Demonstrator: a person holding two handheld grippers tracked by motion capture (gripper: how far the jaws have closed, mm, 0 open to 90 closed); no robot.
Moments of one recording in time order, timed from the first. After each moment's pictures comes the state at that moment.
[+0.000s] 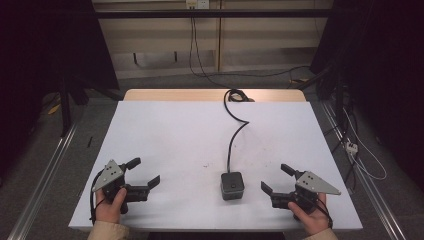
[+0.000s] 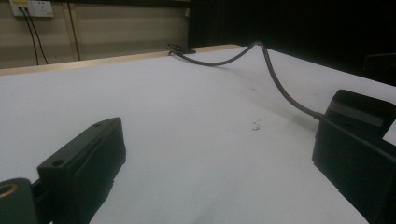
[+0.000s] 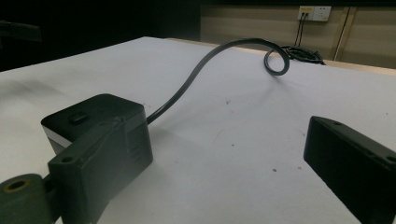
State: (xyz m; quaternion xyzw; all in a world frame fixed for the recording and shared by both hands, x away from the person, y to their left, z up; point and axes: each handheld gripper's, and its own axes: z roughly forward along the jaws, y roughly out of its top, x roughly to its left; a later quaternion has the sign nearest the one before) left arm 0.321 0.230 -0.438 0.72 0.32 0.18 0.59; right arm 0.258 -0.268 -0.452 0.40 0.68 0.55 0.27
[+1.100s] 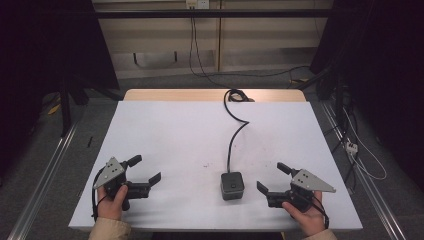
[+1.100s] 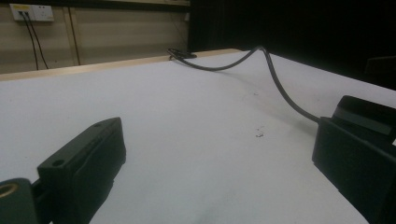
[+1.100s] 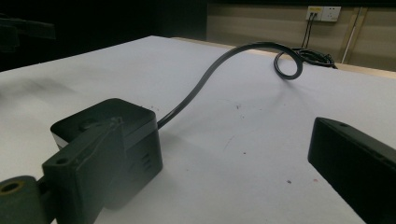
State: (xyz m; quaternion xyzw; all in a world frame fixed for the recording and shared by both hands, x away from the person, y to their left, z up) left arm 0.329 0.228 -0.439 0.72 0.32 0.18 0.59; right arm 0.262 -0.258 -0.448 0.39 0.69 0.55 0.26
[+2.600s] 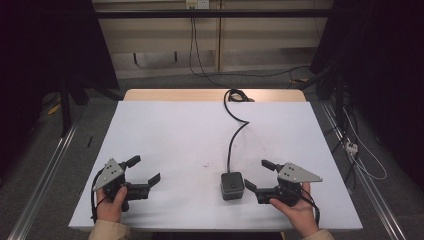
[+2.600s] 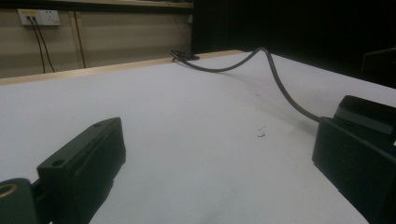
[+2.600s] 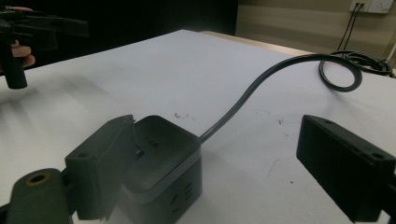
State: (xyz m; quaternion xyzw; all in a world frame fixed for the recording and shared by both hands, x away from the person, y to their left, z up) left arm 0.324 0.229 -0.438 0.71 0.32 0.19 0.59; right arm 0.276 -0.229 -0.430 0.35 0.72 0.55 0.22
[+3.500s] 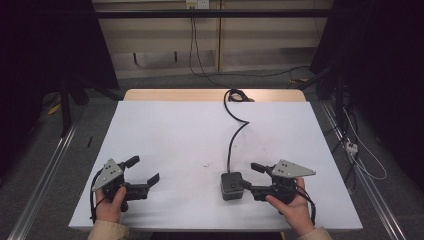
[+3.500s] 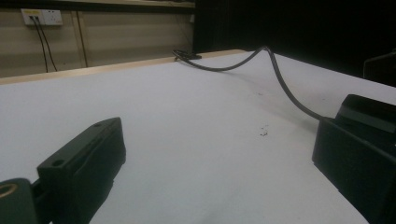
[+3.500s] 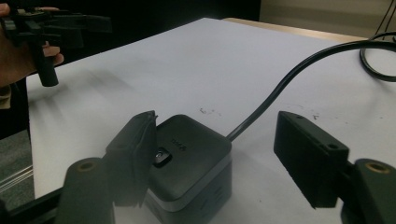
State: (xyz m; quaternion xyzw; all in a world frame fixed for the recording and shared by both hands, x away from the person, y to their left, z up) left arm 0.324 0.231 -0.439 0.71 0.32 0.19 0.59; right arm 0.283 -0.219 -0.427 0.35 0.74 0.55 0.16
